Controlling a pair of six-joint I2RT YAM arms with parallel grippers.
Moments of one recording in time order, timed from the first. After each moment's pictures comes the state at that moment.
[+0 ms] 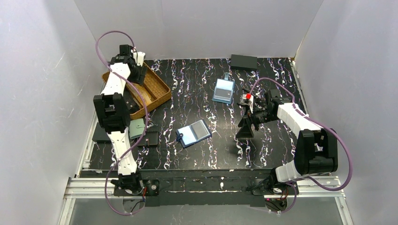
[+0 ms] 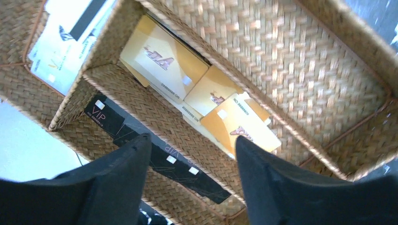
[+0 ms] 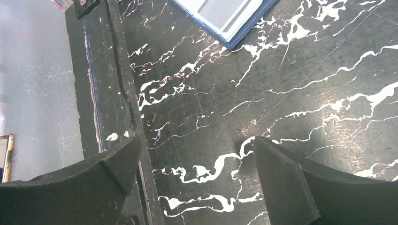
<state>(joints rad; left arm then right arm) 0.06 2.18 2.03 -0.90 -0.01 0.35 0.11 1.46 0.94 -0.87 -1.08 -0.82</state>
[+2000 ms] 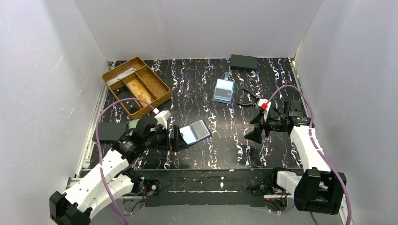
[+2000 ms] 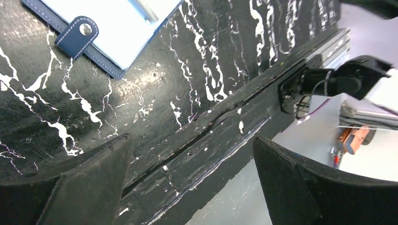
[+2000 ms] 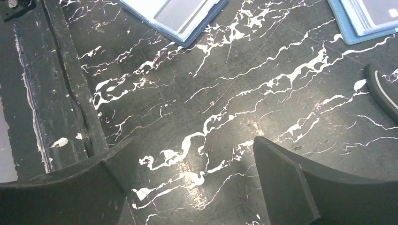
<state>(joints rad) -0.61 0.78 0.62 -0.57 0.34 -0.60 -0.07 1.08 0.72 -0.74 -1.06 -0.85</state>
